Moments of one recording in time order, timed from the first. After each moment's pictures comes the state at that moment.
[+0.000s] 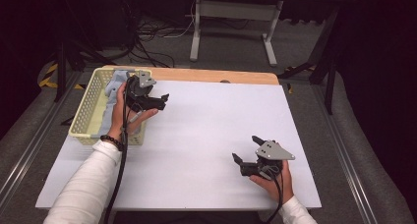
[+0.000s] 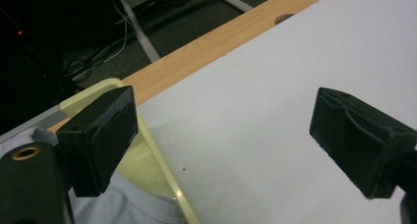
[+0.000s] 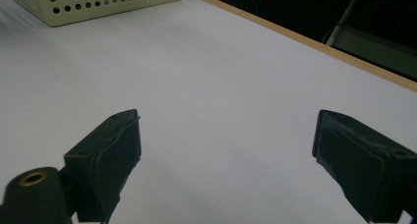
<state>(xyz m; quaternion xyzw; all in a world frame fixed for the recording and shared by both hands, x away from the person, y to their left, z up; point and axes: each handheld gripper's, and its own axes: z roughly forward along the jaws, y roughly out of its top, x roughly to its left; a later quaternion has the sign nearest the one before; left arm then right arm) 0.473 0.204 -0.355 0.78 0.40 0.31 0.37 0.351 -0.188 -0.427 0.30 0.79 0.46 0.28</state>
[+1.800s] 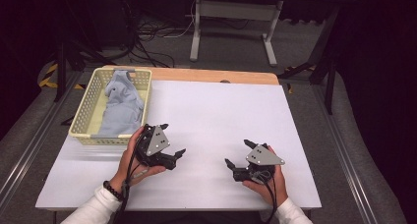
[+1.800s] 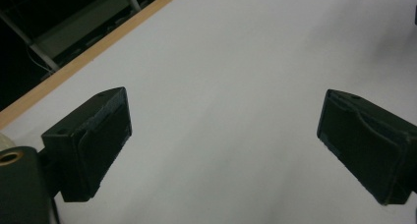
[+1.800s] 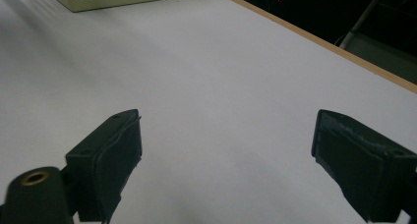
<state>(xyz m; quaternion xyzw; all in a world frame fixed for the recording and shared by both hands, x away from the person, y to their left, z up) 0.350 0.165 -0.415 0.82 0.25 0.28 0.42 0.342 -0.168 -0.435 0.26 0.81 0.45 0.28</state>
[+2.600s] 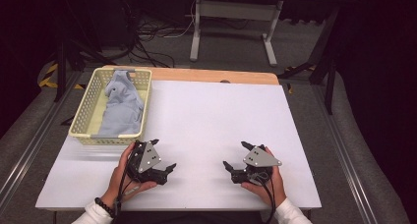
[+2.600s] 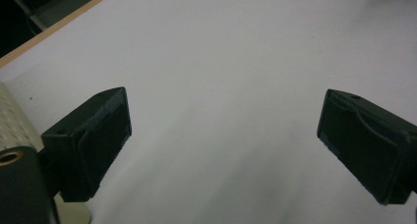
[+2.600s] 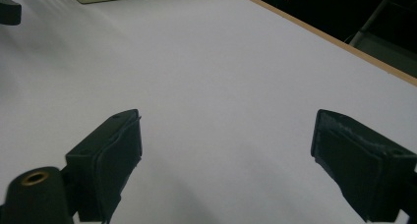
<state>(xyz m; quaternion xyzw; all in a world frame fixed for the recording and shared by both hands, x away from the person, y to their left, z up) 0.319 0.184 -0.448 0.83 0.28 0.27 0.40 0.340 -0.165 -0.440 0.25 0.81 0.45 0.28</state>
